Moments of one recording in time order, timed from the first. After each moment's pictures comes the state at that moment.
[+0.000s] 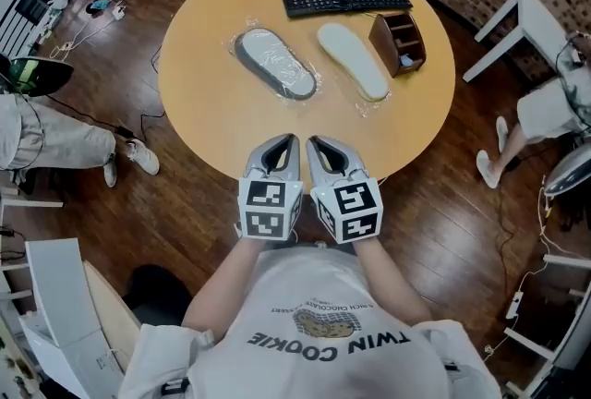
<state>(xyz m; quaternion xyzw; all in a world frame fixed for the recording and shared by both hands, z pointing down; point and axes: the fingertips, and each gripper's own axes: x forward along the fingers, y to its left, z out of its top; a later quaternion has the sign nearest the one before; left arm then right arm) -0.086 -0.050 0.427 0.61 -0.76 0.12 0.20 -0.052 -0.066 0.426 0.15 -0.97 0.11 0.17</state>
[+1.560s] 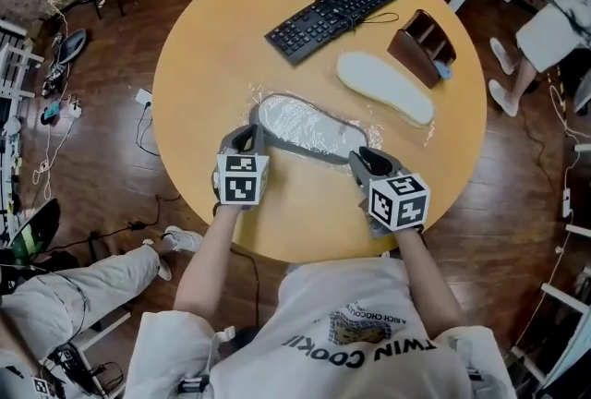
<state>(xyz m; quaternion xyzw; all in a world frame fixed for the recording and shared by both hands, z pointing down) -0.412 -0.200 0.537 0.70 -0.61 0.31 0.20 -0.185 -0.187 0.529 0.34 -0.86 0.32 0.21</state>
